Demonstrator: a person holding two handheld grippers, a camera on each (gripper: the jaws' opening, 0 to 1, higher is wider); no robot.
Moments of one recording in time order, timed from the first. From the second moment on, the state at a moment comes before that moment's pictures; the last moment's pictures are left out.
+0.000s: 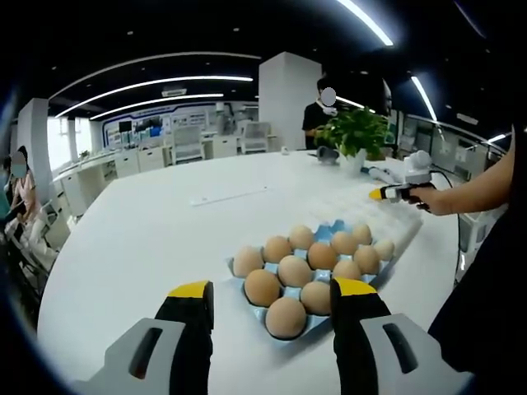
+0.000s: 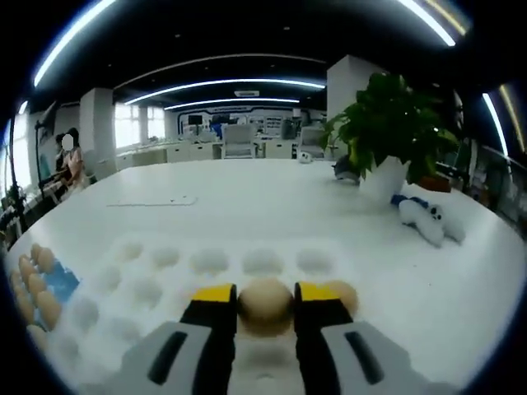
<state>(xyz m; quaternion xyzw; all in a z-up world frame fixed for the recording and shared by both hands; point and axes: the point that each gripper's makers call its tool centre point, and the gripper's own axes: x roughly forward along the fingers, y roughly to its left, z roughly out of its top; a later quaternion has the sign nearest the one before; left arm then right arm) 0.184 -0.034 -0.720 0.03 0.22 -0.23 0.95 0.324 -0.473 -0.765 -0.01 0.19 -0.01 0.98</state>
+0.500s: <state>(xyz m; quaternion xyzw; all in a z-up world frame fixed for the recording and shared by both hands) 0.185 -0.036 -0.722 0.03 0.22 -0.24 0.94 0.320 -0.418 -0.718 0.03 0.14 0.05 0.99</state>
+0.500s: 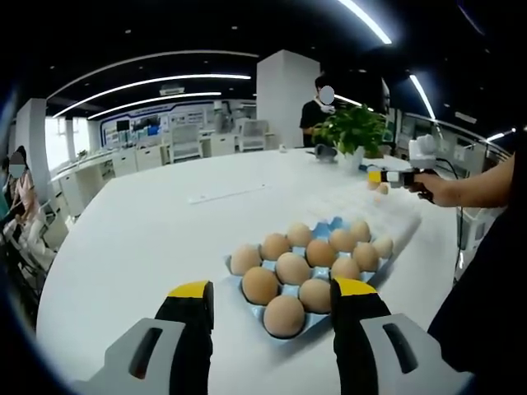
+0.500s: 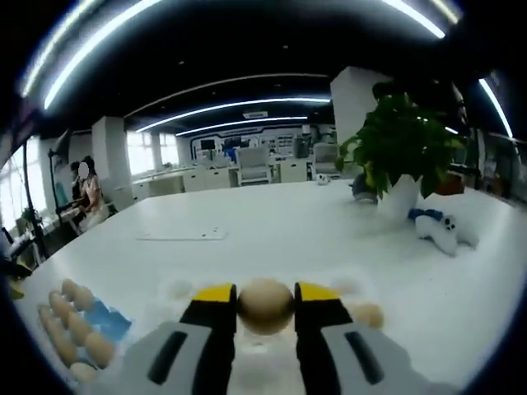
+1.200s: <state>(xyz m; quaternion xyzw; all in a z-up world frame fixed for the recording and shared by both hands) 0.185 -0.036 -0.719 0.04 0.21 -0.24 0.95 0.310 -0.317 -0.716 0.03 0.15 0.17 0.97</state>
